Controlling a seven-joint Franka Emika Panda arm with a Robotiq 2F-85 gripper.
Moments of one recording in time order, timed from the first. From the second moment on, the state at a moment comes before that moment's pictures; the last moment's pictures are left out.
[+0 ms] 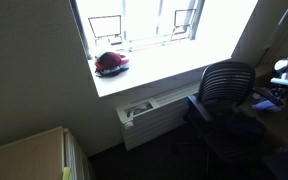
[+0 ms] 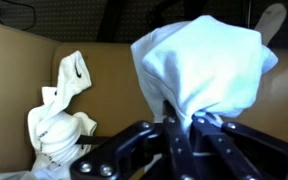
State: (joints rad) arm -0.32 1.35 -0.24 -1.04 0.22 1.92 0.67
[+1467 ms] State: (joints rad) arm -0.25 0.41 -0.22 -1.34 0.27 1.58 0.11
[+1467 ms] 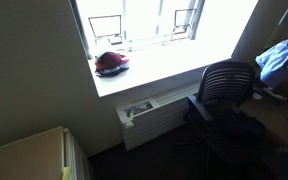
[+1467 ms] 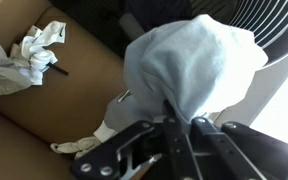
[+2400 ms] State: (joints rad) arm -0.04 0.41 -0.03 -1.63 0.13 1.64 -0.02
